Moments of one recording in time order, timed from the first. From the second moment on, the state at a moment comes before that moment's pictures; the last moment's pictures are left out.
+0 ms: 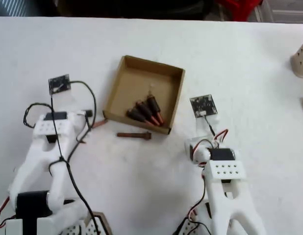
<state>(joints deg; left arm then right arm) -9.8 -13.5 48.5 49.0 19.3 -4.2 -43.6 70.6 43.1 11.9</state>
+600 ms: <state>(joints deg) -7.2 -5.2 44.2 50.6 25.7 -4.3 -43.6 70.6 43.6 15.5</state>
